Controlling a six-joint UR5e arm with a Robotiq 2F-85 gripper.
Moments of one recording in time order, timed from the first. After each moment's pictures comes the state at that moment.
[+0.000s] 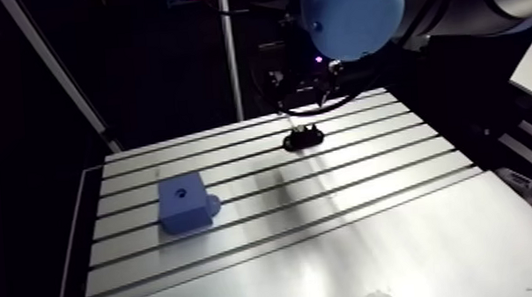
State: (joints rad) arm -0.31 -1.21 1.83 -2.35 -1.53 -1.83
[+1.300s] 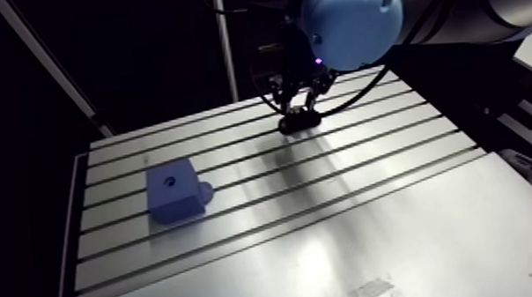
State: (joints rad) arm -0.32 -1.13 1.85 -2.40 -1.53 -1.84
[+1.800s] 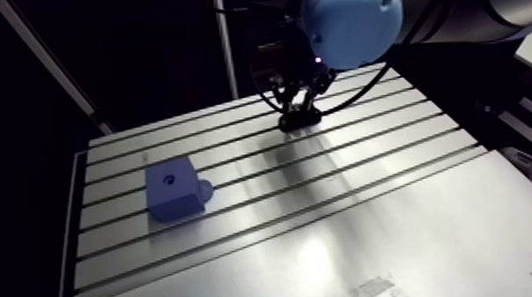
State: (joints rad) arm -0.32 -1.12 1.85 -2.40 -1.53 -1.84
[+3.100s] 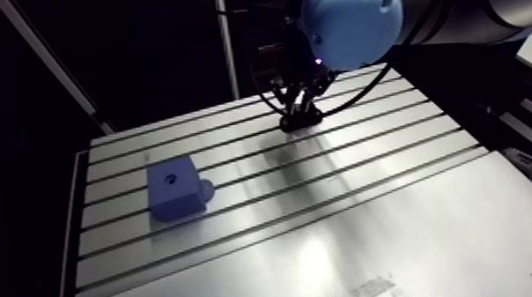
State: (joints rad) arm -0.32 -1.12 1.85 -2.40 -1.53 -1.84
